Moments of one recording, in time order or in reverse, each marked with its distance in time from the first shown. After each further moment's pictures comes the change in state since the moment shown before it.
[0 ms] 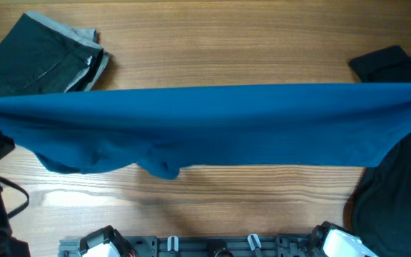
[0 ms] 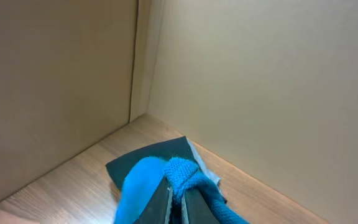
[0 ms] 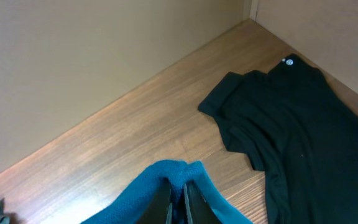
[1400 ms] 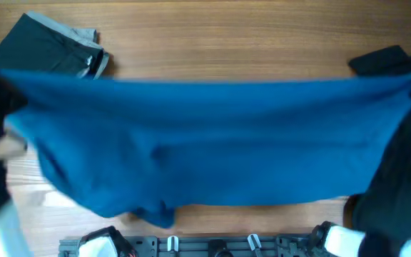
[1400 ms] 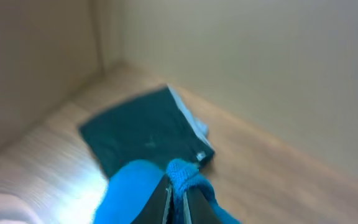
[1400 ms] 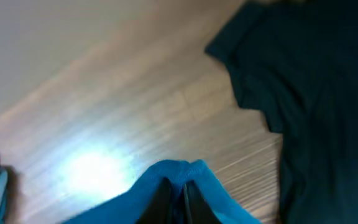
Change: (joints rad) left arm -0.103 0.307 0.134 -0.131 0.069 0.002; right arm -0.001 0.176 -0.188 0.021 -0.101 -0.040
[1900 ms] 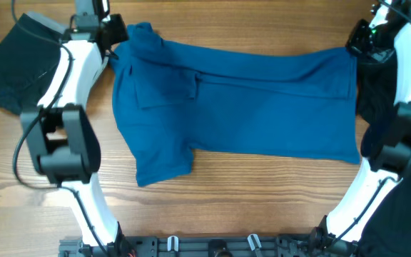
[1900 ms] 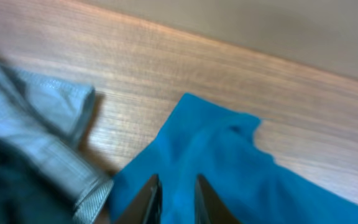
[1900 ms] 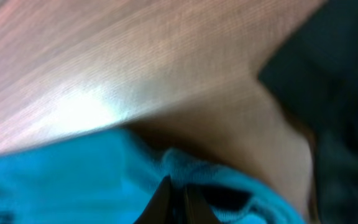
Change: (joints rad) left arm -0.308 0.988 -0.007 0.663 0.044 -0.023; right arm 0.125 0.776 -0.016 0.496 -0.039 -0.003
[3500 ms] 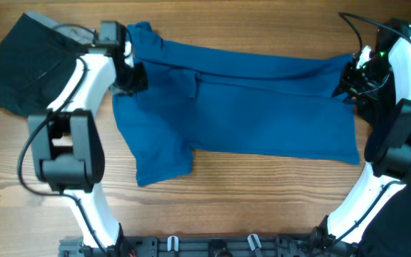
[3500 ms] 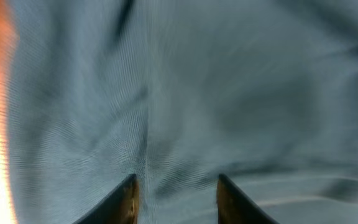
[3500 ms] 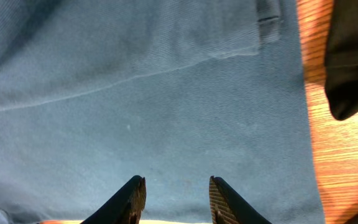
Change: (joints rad) left arm -0.070 -0.070 -0.211 -0.413 0.132 -0.014; right arm -0.031 -0.067 -0.251 -0.278 0.020 -0.092
